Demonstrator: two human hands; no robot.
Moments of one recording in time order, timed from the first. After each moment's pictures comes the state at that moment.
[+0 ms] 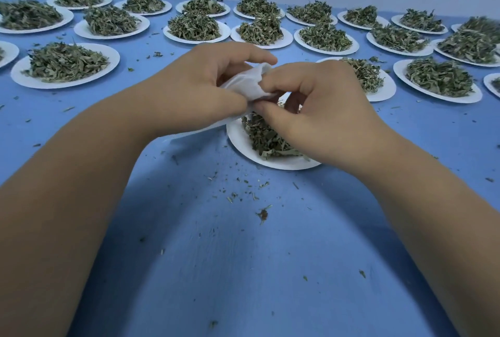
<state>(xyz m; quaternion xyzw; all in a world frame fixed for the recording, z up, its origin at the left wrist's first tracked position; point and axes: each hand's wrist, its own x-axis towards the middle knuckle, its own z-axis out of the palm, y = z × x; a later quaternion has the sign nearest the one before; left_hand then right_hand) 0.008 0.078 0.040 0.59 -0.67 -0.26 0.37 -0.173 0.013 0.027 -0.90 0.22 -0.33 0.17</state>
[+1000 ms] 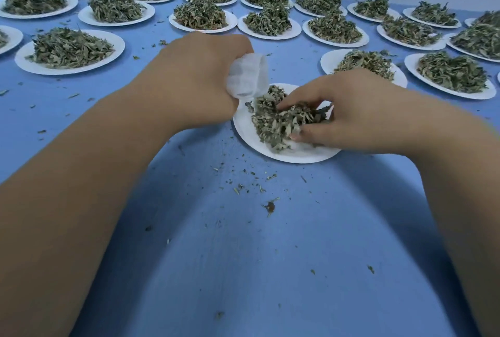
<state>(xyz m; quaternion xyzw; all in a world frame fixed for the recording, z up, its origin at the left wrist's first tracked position) 0.019 0.070 0.028 0.72 -0.66 0.03 0.21 -0.204 -0.019 0.040 -0.95 0.29 -0.05 0.11</state>
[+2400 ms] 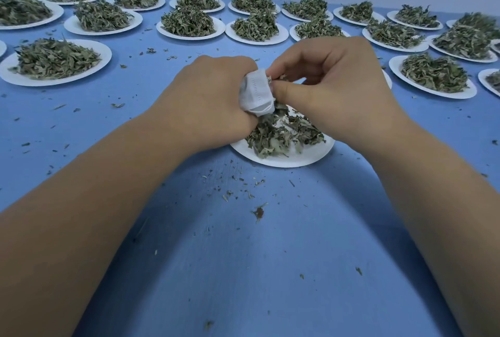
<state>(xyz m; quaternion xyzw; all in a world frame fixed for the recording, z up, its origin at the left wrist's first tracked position) -0.006 0.058 0.013 0.69 -0.68 0.02 0.25 -0.184 -0.007 0.030 -0.82 0.24 -0.37 0.35</state>
